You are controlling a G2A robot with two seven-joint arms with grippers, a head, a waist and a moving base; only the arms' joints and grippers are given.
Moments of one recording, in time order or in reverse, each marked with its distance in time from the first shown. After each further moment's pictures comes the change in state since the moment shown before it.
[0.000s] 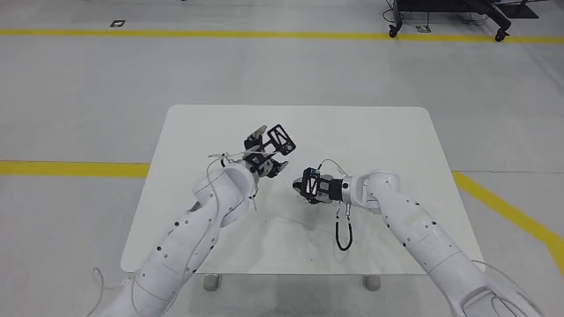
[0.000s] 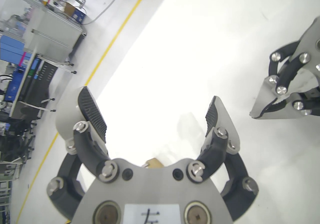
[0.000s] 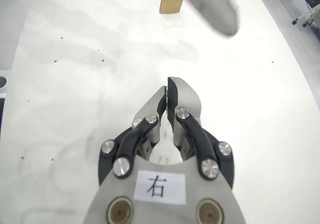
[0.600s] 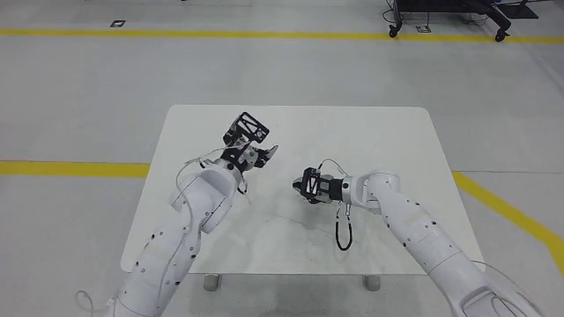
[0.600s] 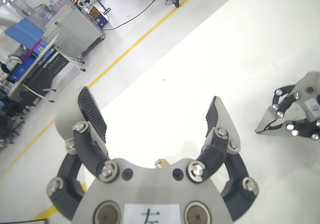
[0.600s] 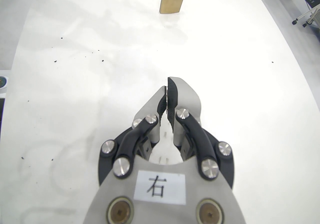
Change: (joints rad) left arm 0.124 0.005 -0.146 -0.062 -0.206 0.154 0.153; right arm -0.010 0.001 0.022 0.011 0.042 0.006 -0.016
